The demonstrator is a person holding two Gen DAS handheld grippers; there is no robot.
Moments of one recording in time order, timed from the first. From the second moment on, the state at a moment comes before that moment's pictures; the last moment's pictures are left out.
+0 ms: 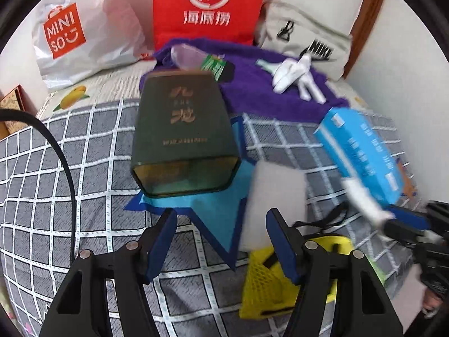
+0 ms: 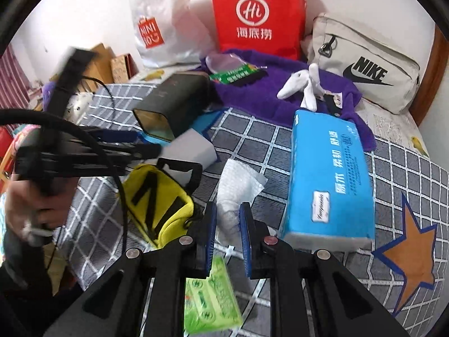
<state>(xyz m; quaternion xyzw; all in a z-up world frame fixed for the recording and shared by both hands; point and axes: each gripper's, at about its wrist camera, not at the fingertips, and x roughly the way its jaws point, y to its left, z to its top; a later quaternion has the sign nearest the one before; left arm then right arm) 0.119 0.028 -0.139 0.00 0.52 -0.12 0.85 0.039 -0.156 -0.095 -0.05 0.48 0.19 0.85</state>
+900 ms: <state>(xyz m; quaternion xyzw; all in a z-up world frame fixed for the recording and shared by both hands) 0.114 -0.033 -0.143 0.06 0.55 -0.20 0.81 0.021 -0.203 -0.103 0.02 0.47 0.18 0.86</state>
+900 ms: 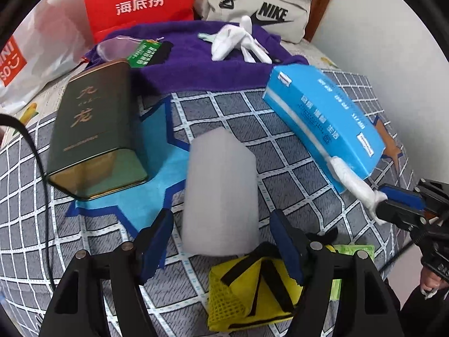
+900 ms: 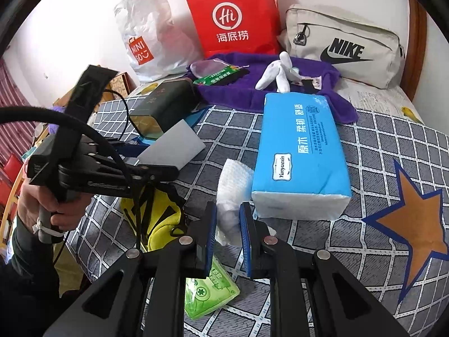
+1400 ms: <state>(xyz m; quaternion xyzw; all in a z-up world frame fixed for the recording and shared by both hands) 0.105 -0.018 -0.113 0.05 0.51 -0.20 0.84 0.018 -0.211 -0.092 0.04 0.46 0.19 0.87</state>
